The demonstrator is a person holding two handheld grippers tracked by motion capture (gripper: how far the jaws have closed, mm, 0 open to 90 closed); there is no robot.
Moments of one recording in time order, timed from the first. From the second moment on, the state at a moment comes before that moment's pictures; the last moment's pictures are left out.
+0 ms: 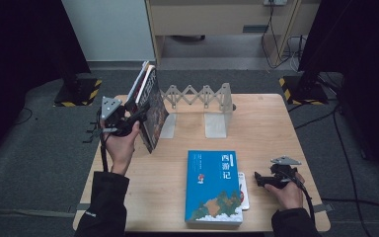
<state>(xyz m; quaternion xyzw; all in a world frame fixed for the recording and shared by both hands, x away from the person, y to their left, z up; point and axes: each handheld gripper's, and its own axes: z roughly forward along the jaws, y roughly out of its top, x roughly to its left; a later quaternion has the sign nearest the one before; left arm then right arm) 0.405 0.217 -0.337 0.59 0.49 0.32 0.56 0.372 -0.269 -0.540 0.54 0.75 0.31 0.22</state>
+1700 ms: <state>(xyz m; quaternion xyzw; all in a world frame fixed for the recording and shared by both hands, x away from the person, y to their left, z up) 0.364 0.180 -0.462 0.73 0.47 0.15 0.47 0.368 -0.269 -0.525 0.56 0.73 0.32 0.22</state>
